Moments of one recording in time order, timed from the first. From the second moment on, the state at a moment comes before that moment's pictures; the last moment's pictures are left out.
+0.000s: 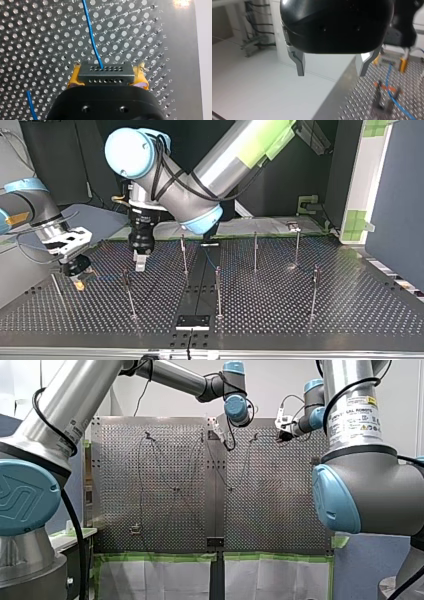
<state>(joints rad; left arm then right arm) -0.80 -2.01 -1.13 -2.99 -2.13 -1.97 1.69 -1.23 1.32 -0.01 1.05 1.80</state>
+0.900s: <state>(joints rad) -0.90 -1.89 -1.36 -2.76 -2.24 -2.20 1.69 -1.23 1.32 -0.01 1.05 1.79</state>
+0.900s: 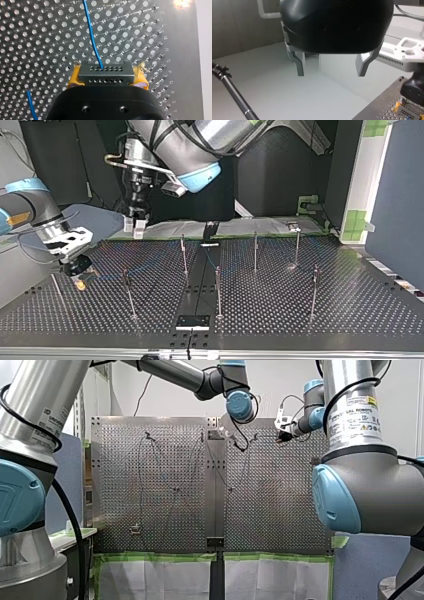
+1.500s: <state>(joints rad) -0.85 -1.90 -1.52 -2.60 -2.27 -2.26 1.69 -1.23 1.32 -0.01 1.05 1.79</state>
